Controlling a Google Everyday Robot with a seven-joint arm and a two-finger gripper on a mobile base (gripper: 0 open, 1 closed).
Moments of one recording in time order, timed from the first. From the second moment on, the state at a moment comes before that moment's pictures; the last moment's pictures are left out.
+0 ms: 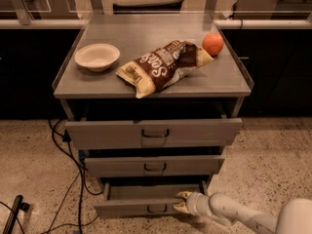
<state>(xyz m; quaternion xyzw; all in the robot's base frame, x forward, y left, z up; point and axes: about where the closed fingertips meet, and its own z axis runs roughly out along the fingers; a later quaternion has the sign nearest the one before) 0.547 -0.129 0.183 -0.51 0.76 0.13 0.38</state>
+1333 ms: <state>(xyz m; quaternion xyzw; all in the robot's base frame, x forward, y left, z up) 0.547 -0.129 0.183 -0.51 0.76 0.13 0.38</state>
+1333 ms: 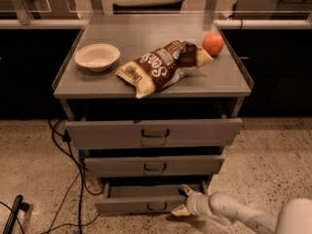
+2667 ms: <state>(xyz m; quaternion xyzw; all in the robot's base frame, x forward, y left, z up) 0.486 -0.160 0.186 -0.50 0.76 0.16 0.38</state>
